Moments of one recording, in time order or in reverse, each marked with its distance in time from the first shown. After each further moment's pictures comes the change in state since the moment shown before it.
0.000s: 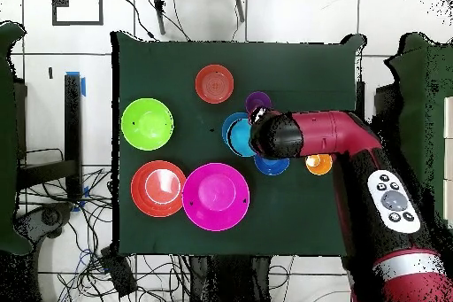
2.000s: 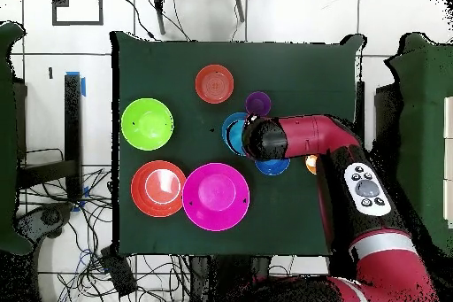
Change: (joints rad) arm 0.087 0.089 -0.104 -0.038 0.006 -0.044 0.000
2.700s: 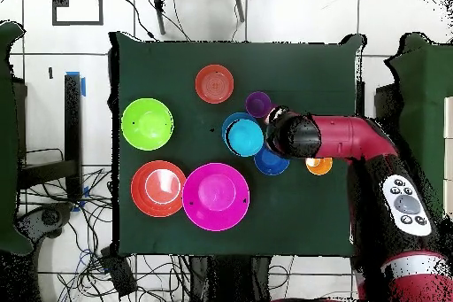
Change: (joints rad) arm -0.091 -0.054 0.010 -0.014 0.045 0.006 0.000
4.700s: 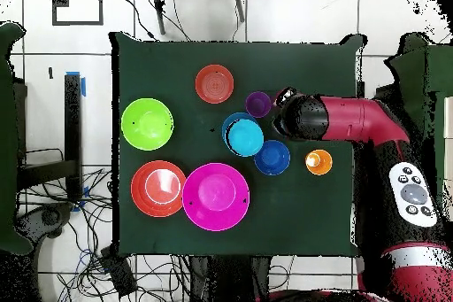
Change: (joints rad) arm 0.022 0.025 0.002 -0.131 0.001 0.069 0.000
